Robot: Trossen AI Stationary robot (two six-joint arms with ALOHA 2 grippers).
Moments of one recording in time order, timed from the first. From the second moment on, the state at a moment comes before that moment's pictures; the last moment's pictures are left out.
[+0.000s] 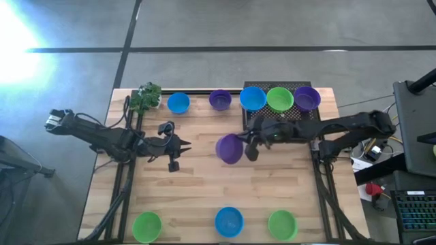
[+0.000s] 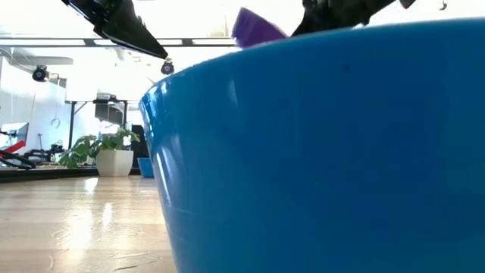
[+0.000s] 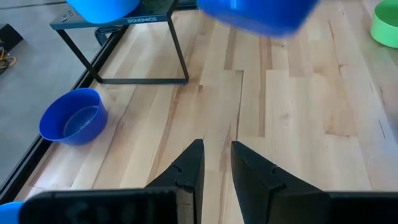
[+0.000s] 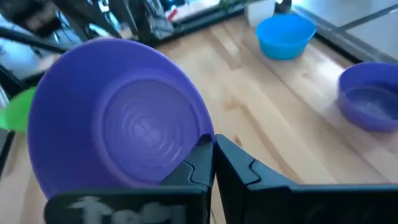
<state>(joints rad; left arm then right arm) -0.26 0.97 0.76 -0.37 -0.47 -0.13 0.02 1.28 0.91 -0.14 0.19 0.39</state>
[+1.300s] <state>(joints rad) -0.26 0.97 0.76 -0.35 -0.47 -0.11 -0.39 1.05 1.48 -1.32 0.53 0.57</state>
